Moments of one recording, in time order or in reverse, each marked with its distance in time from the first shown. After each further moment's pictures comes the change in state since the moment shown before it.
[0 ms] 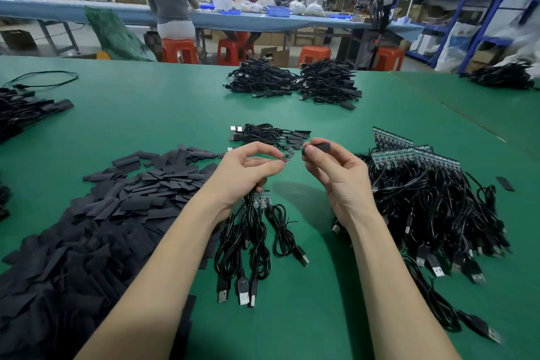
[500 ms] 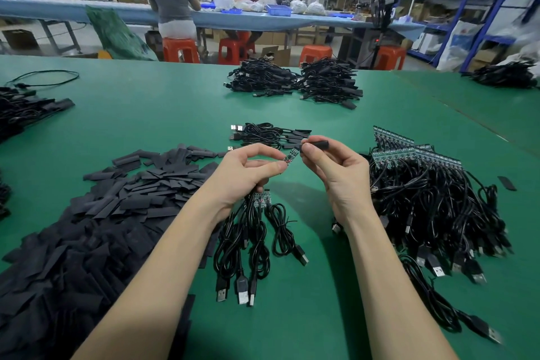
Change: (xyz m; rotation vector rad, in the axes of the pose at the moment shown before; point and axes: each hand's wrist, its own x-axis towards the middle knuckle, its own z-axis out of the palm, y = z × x) left_hand -0.002 0.001 -0.001 0.010 -0.035 -0.021; right_hand 0.002 0.006 0.002 -0.031 -0.014 -0.105
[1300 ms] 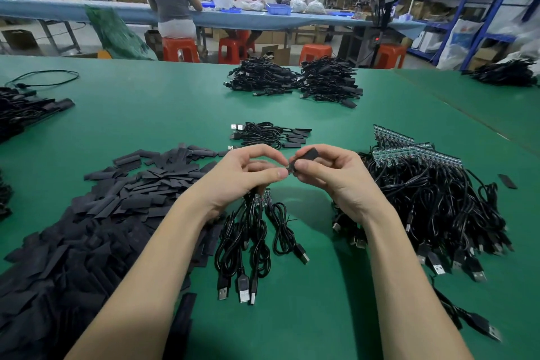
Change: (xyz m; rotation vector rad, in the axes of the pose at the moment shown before) left_hand -0.005 0.006 -0.011 0.050 -0.203 0.066; right_hand 0.000 -0.017 -0.011 -0.156 -0.328 0.180
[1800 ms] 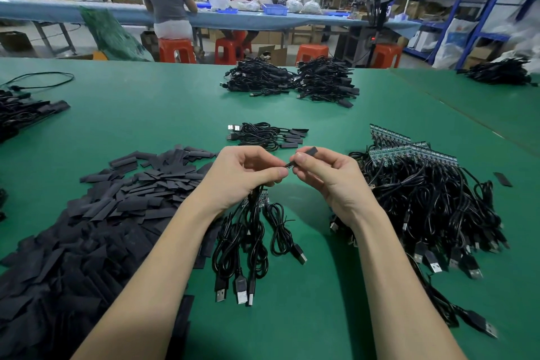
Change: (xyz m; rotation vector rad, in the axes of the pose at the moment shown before) left_hand 0.005 -0.006 0.006 0.036 0.155 0.118; right_hand 0.002 0.007 0.005 0.178 0.180 0.067
